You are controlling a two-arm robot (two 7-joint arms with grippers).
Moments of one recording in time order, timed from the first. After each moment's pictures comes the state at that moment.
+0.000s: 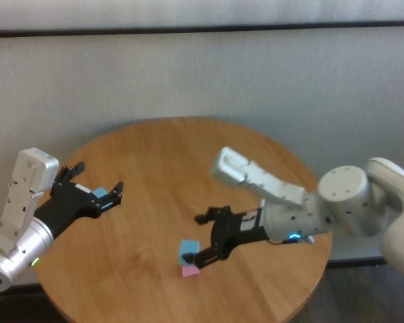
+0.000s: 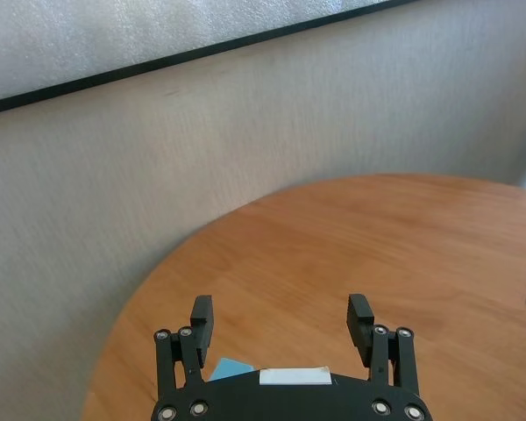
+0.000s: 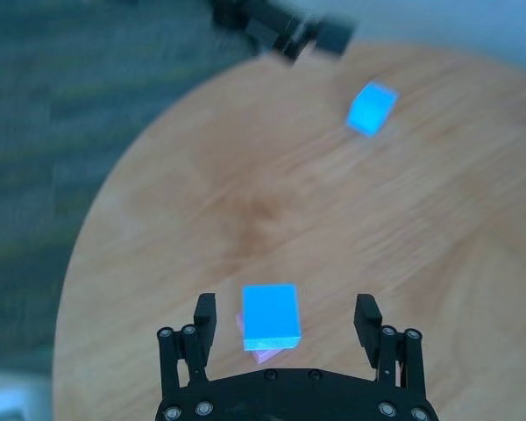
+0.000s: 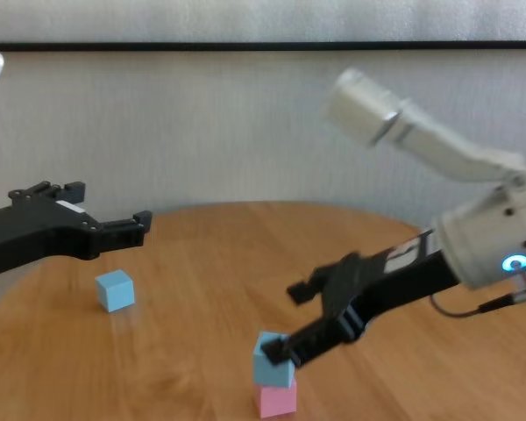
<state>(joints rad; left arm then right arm) -0.21 0.49 0.37 -1.44 -0.31 -0.06 -0.22 0.69 0.43 -0.82 -1.22 0.26 0.31 0.81</state>
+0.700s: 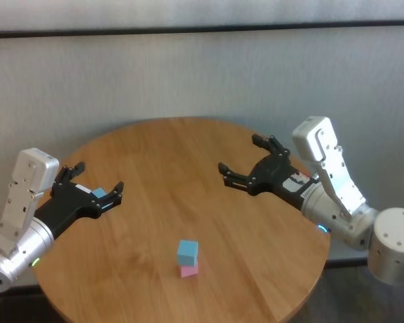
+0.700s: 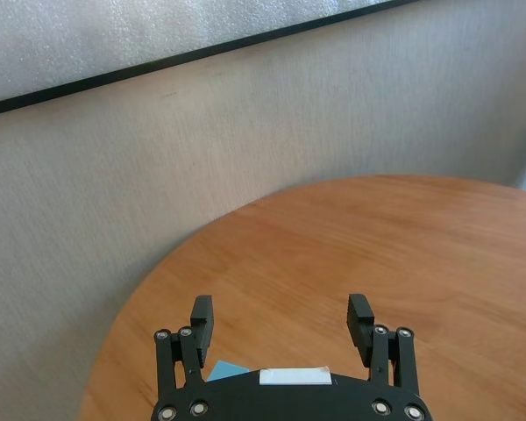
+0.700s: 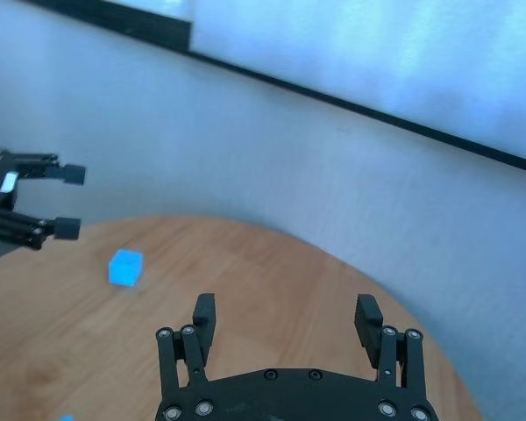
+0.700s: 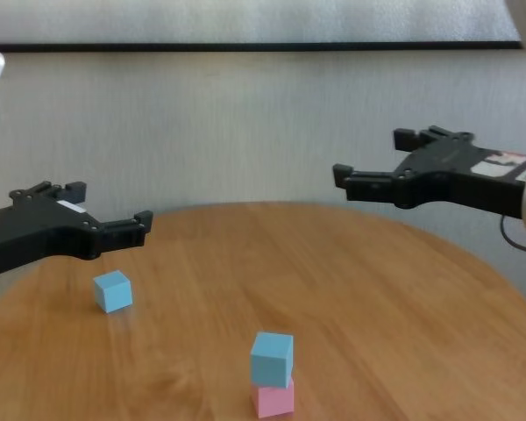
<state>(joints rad) -0.21 0.49 0.37 -1.44 -0.31 -0.06 -0.22 0.42 0.46 -0.55 -1.42 0.31 0.06 0.38</state>
